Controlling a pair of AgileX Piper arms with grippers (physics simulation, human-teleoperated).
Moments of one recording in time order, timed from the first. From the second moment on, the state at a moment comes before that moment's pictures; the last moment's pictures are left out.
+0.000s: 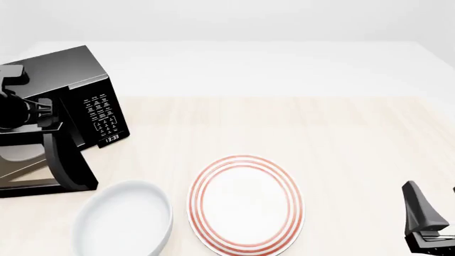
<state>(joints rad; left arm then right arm) 0.29 1.43 -1.04 0.50 0.14 -0.01 0.00 -0.01 0.01 0.01</state>
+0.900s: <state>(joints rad) 0.30 1.36 -0.97 0.48 0.18 -0.02 0.00 -0.05 0.05 0.01</state>
